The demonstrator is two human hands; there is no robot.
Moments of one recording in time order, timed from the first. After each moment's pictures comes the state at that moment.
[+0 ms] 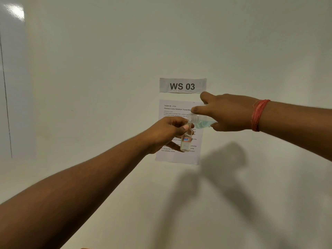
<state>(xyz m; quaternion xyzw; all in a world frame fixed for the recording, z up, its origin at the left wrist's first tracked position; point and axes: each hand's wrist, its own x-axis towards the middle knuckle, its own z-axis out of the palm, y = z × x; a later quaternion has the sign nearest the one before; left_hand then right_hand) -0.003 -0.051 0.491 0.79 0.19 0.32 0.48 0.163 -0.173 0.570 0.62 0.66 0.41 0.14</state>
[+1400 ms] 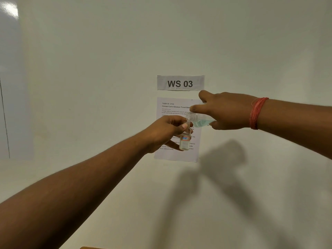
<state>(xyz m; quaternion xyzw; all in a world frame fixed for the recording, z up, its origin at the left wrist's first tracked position) 0.001 -0.052 0.488 0.80 0.19 0.32 0.47 0.165 -0.173 0.566 0.62 0.66 0.40 0.14</state>
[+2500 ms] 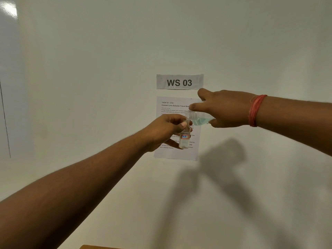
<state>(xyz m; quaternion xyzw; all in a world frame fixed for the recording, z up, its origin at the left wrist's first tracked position) 0.000 -0.053 0.487 0.79 0.18 0.33 0.48 0.165 -0.176 0.567 0.62 0.66 0.41 0.14</state>
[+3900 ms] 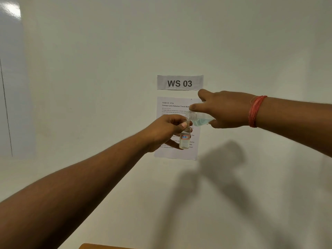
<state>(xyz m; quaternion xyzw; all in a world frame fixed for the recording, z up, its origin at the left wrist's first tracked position) -0.004 -0.062 0.486 0.79 0.18 0.33 0.48 0.162 -0.181 0.567 0.62 0.66 0.41 0.14</state>
